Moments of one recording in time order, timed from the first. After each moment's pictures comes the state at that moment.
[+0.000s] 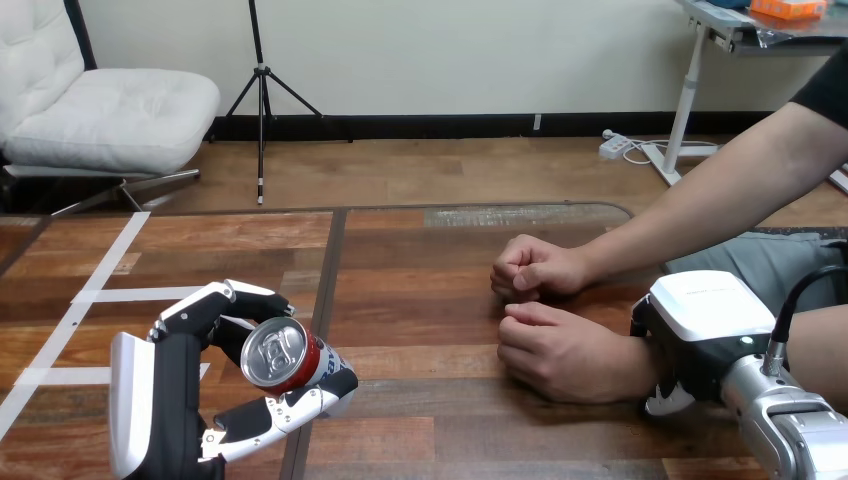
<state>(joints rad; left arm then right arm) 0.35 0.12 0.02 0.00 0.49 -0.65 0.43 -0.15 -0.60 0.27 0.17 -0.99 0.11 0.17</state>
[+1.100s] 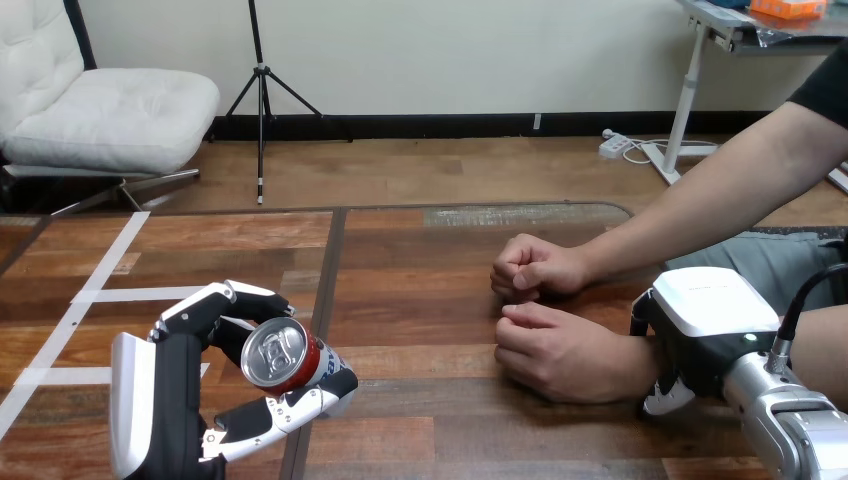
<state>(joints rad) 0.35 0.12 0.01 0.00 0.49 -0.65 0.43 -0.15 -0.60 0.26 0.16 -0.96 0.11 0.15</state>
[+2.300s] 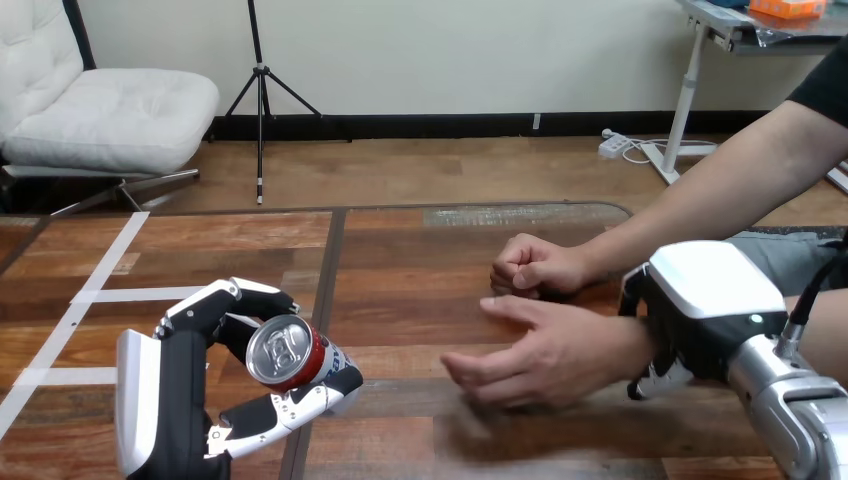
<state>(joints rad) 0.34 0.12 0.00 0.00 0.49 -0.64 0.43 -0.12 -0.64 0.24 0.03 -0.91 0.11 0.17</state>
